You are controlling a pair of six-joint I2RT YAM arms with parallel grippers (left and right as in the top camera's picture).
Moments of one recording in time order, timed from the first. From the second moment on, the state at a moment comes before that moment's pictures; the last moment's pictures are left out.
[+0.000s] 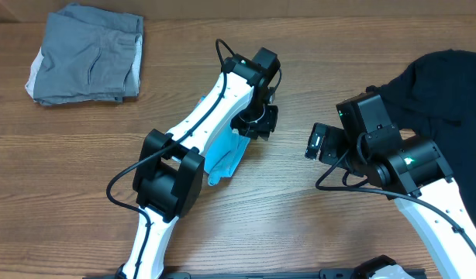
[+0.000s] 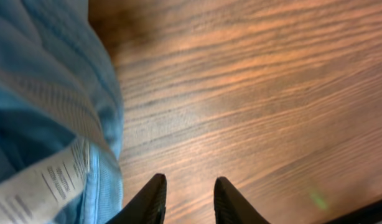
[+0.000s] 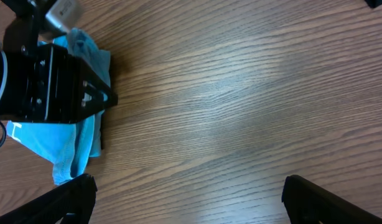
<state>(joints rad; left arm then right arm) -0.56 2.26 1.98 -1.28 0.28 -0.37 0.39 1.22 1.28 -1.19 0.07 0.64</state>
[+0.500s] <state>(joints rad) -0.50 2.26 2.04 -1.33 0.25 -0.36 0.39 1.22 1.28 -1.19 0.07 0.64</state>
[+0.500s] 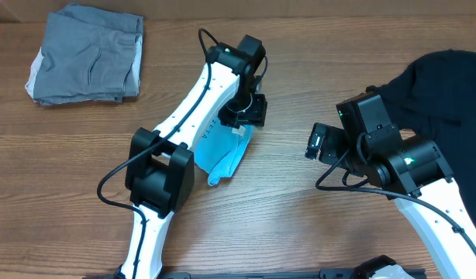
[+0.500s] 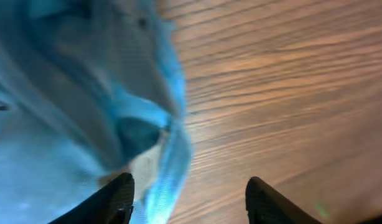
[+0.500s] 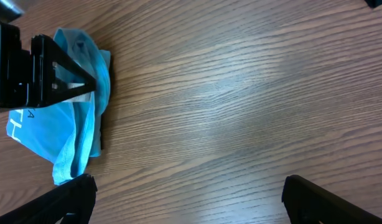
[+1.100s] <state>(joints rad) -0.51 2.26 2.02 -1.18 0.20 -0.36 0.39 1.22 1.28 -1.19 0.07 0.64</state>
